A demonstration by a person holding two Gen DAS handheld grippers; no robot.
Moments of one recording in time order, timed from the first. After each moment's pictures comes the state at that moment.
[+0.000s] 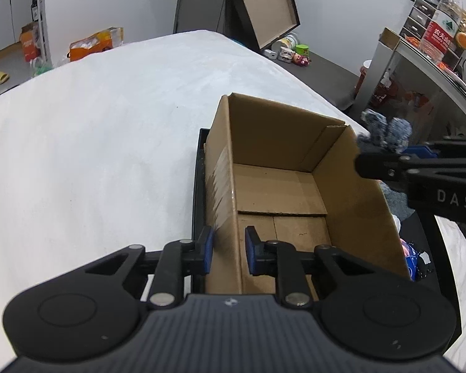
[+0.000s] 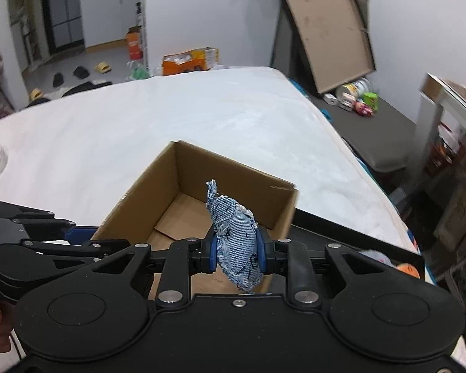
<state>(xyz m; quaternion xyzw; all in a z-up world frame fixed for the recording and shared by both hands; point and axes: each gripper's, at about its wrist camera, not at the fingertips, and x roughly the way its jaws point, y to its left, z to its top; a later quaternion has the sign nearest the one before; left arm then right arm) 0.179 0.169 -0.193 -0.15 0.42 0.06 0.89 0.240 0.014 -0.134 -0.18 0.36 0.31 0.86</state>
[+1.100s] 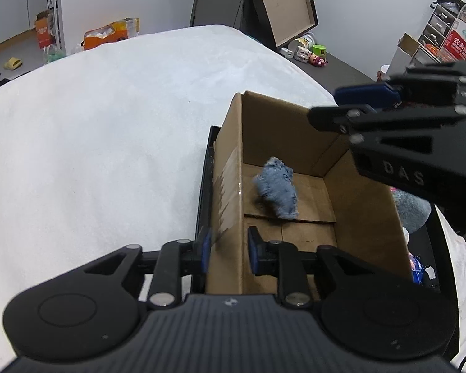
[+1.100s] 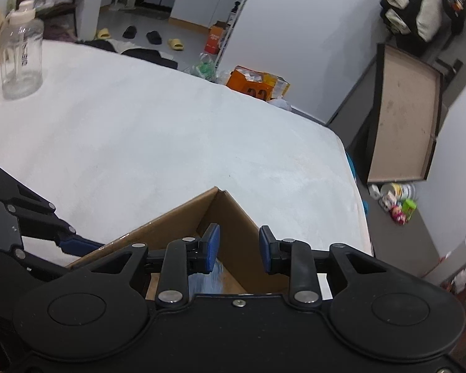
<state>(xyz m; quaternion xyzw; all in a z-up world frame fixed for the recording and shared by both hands) 0.188 0.170 -0.195 -0.17 0.43 0.09 0.88 0.242 0.074 -0.127 -0.35 0.24 0.41 0.81</state>
